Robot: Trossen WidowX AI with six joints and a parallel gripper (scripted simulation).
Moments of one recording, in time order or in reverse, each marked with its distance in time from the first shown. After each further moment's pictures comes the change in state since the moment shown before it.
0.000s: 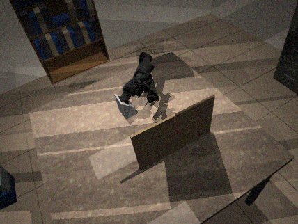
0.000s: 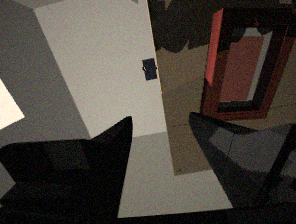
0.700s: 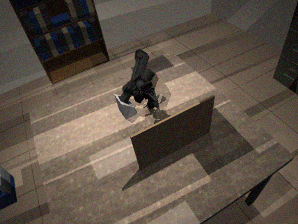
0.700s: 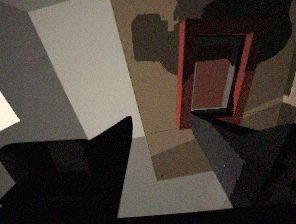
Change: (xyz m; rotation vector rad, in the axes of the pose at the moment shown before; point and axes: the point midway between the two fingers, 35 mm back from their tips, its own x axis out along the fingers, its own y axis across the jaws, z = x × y) arm 0.002 -0.048 0.010 0.011 -0.002 -0.014
